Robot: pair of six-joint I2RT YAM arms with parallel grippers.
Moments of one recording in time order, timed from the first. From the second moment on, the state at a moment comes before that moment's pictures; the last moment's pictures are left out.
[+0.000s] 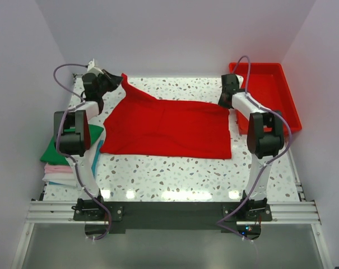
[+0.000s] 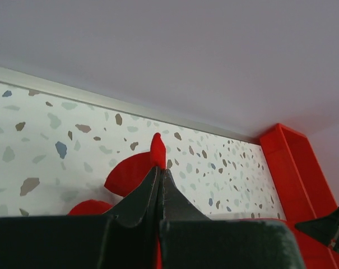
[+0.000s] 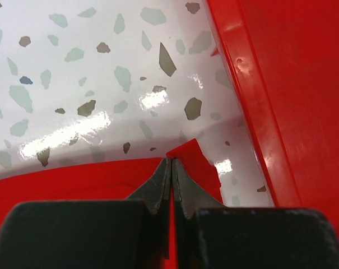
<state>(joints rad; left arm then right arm) 0.07 2.10 1.40 0.57 0.41 -0.68 0.14 2.09 1.60 -0.41 0.32 0.43</state>
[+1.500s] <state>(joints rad) 0.09 1.43 0.58 0.37 0.06 -0.86 0.17 1.57 0.89 -0.27 0.19 0.56</state>
